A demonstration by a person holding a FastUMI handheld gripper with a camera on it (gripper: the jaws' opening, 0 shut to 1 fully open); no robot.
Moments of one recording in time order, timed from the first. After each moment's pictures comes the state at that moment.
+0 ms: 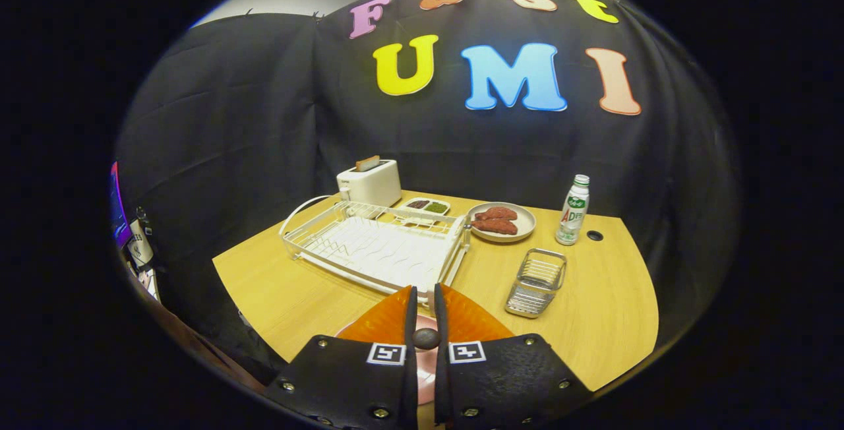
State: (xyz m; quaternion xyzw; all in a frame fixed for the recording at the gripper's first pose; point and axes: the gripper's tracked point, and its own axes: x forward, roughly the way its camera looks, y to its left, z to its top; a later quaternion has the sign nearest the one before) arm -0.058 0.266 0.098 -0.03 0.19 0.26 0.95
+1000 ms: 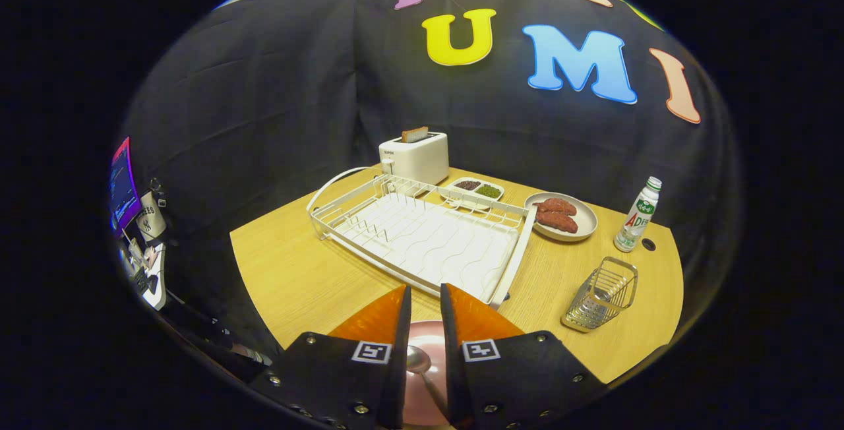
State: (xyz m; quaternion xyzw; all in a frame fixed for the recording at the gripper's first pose) arm -0.035 0.323 0.092 -0.07 0.21 0.31 0.93
